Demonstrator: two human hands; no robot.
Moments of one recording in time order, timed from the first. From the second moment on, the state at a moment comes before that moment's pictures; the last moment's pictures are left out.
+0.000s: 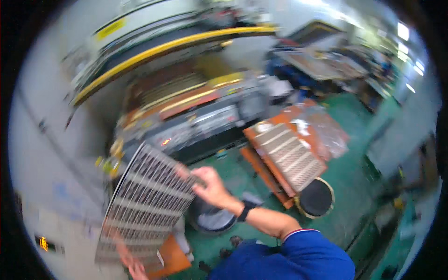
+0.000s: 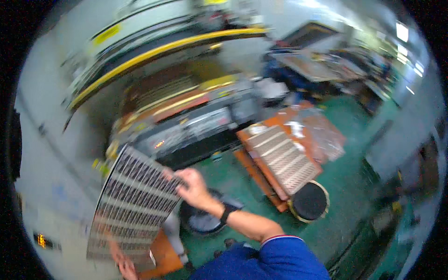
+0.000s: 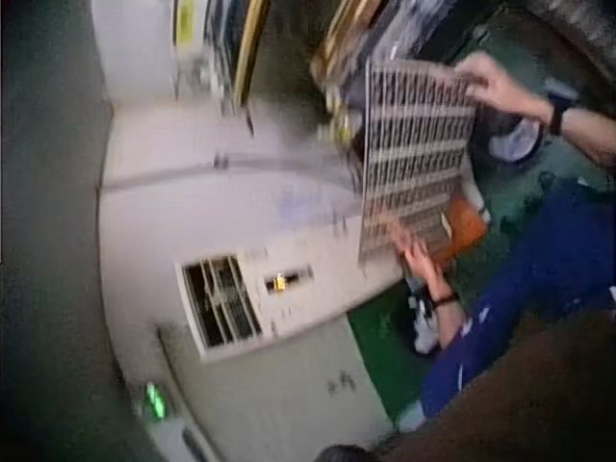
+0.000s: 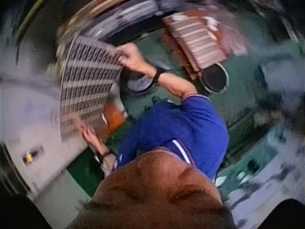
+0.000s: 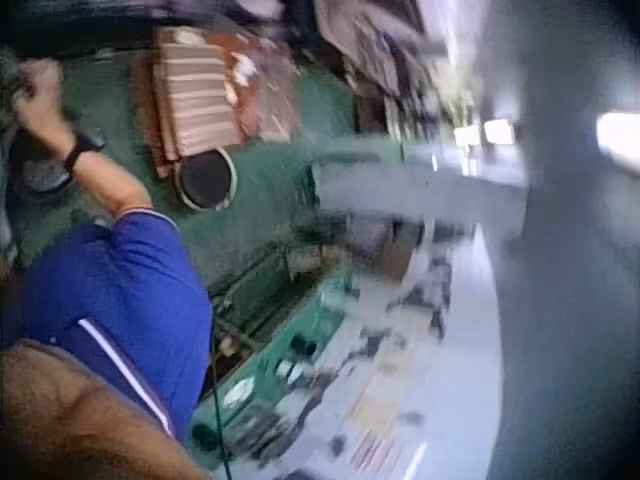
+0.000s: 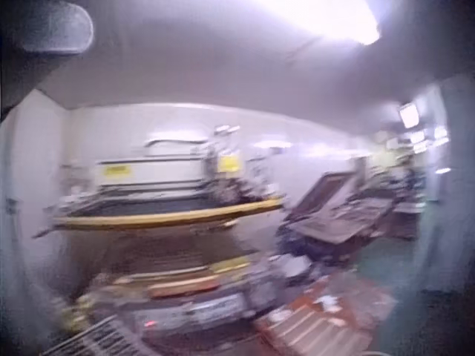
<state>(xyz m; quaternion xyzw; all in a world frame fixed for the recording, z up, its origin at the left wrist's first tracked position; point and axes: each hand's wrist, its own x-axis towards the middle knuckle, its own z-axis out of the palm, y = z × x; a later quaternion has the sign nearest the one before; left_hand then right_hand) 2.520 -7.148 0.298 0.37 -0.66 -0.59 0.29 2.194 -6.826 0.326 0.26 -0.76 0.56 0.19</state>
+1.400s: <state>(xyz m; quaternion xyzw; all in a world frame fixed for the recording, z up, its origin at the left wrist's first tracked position) 2.576 -7.444 0.157 0.59 -0.46 -0.37 0.56 2.065 -7.425 0.239 0.51 -0.59 0.56 -0.27</state>
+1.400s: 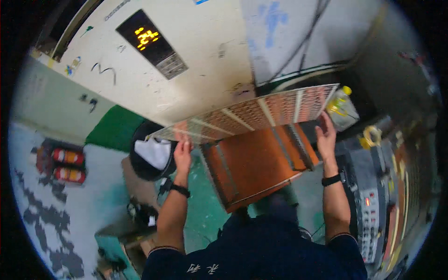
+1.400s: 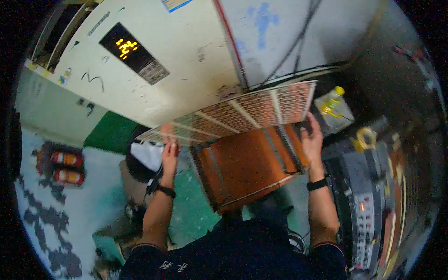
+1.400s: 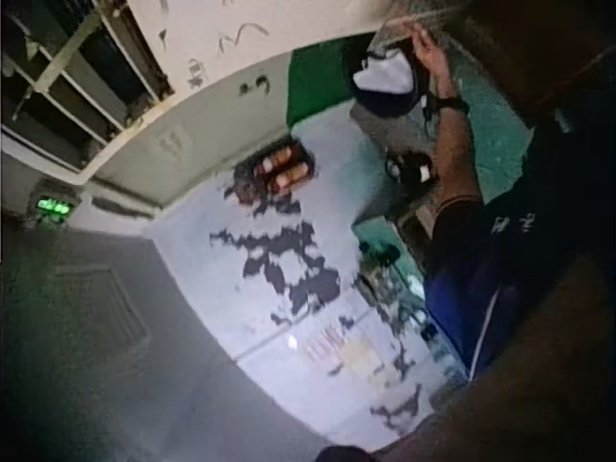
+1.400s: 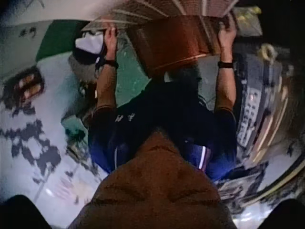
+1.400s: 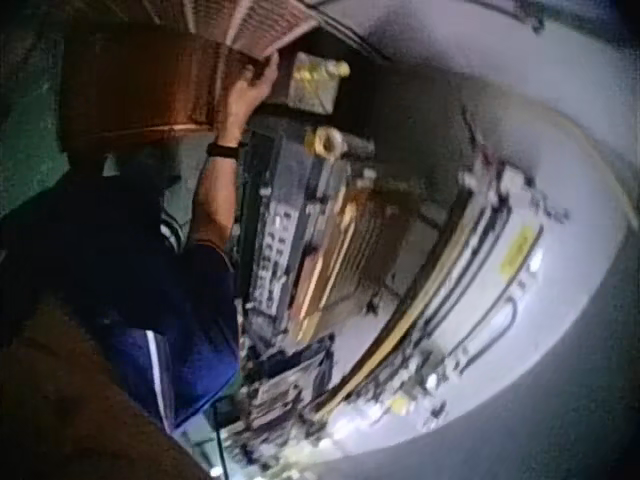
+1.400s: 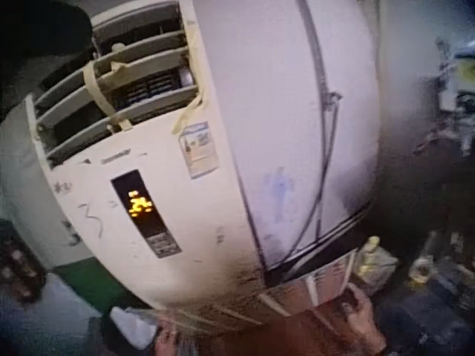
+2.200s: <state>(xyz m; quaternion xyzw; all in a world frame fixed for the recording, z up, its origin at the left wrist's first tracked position) 2.575 -7.475 0.060 0.69 -0.44 -0.24 0.52 2.076 -7.533 0.096 0.52 -0.59 0.55 -0.29</state>
